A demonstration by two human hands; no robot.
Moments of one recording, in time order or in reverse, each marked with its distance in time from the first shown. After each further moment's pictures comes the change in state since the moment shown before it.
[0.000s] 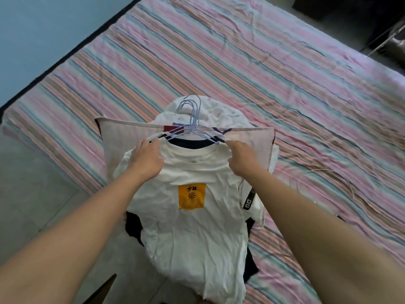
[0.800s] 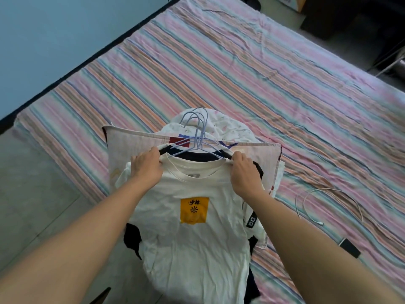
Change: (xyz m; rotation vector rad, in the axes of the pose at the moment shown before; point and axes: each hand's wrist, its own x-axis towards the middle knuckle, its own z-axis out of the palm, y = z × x) left_hand 0.012 -0.002 0.006 -0.004 0.173 -0.103; right_hand 0.002 -0.005 0.024 -0.004 0.179 -0.012
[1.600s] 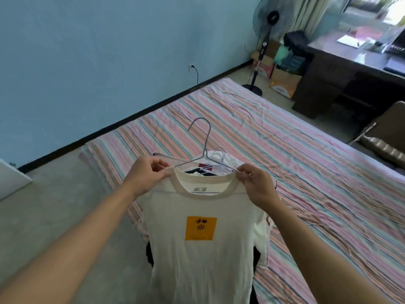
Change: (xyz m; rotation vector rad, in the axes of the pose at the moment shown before) left_hand -0.232 -0.094 -0.191 -0.803 0.162 0.174; right_hand -0.183 -0.100 -0.168 0.485 0.206 -0.232
